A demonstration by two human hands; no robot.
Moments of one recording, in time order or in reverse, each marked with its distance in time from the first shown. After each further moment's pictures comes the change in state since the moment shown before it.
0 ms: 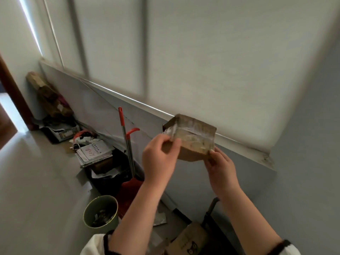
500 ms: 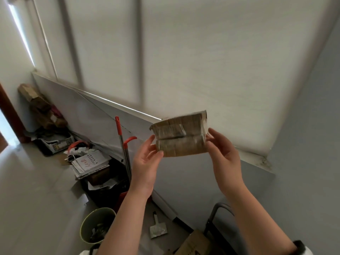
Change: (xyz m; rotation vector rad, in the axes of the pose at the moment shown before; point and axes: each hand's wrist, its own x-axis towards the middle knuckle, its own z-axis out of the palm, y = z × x) left_hand 0.014 -0.032 -0.025 -0.701 -0.211 -0.335; right_hand -0.021 -0.032 0.037 -0.429 -0.085 -0.449
